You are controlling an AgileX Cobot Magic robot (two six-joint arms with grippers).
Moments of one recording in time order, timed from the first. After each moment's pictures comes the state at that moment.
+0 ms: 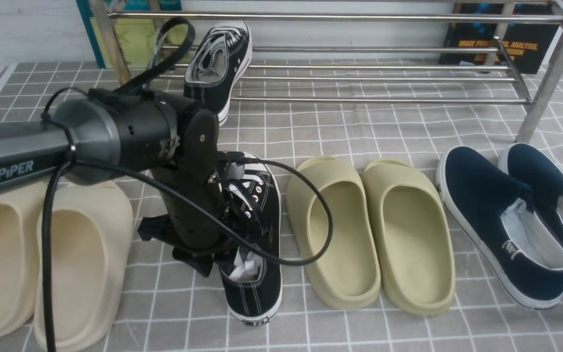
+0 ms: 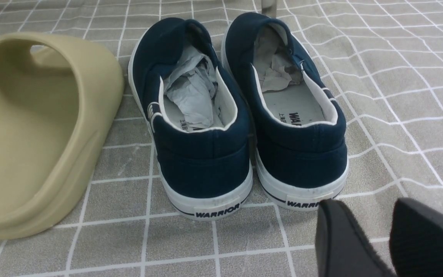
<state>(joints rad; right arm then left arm) -0.03 -0.01 0.02 -0.11 0.38 0.17 -0.48 1.79 -1.20 -0.07 0.92 -0.34</state>
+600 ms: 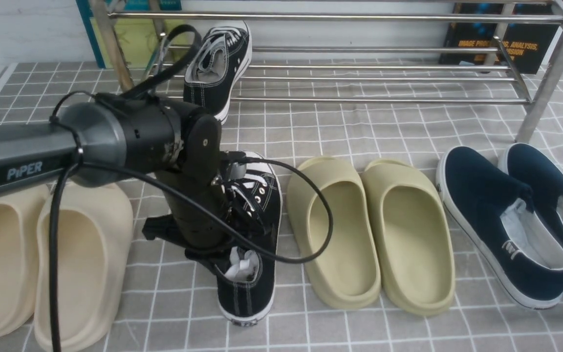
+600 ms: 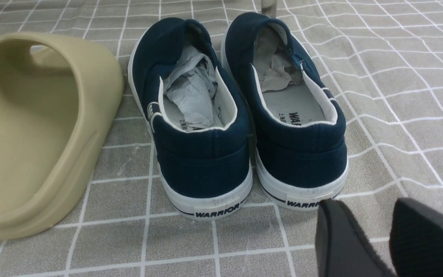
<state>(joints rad) -0.03 -0.01 0.02 -0.11 0.38 0.17 -0.48 1.78 -1.20 -0.06 0.89 -0.35</state>
